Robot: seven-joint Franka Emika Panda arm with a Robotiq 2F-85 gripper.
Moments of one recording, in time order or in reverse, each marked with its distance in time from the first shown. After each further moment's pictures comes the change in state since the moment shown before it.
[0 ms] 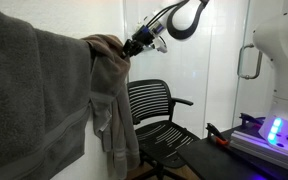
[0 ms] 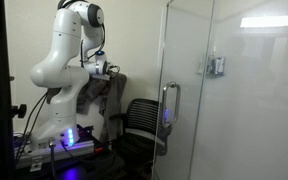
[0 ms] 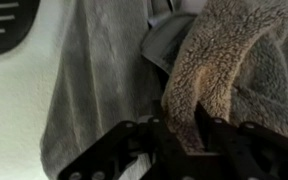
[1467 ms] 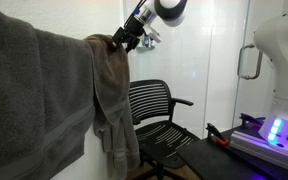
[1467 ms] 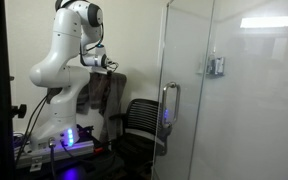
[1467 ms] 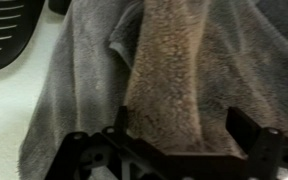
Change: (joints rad) arm -0.105 -0.033 0.205 0.150 0.097 -0.350 0.018
